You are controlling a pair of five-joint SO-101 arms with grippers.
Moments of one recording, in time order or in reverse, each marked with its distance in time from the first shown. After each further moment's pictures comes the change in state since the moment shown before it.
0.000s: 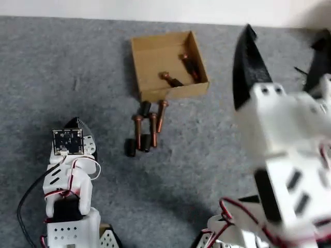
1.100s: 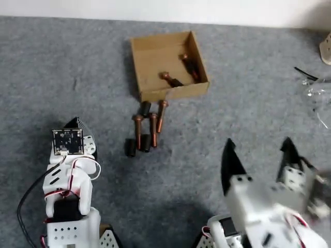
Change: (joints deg) left arm 0.0 0.0 0.0 0.0 0.0; right arm -0.2 -67.3 108.9 -11.5 0.1
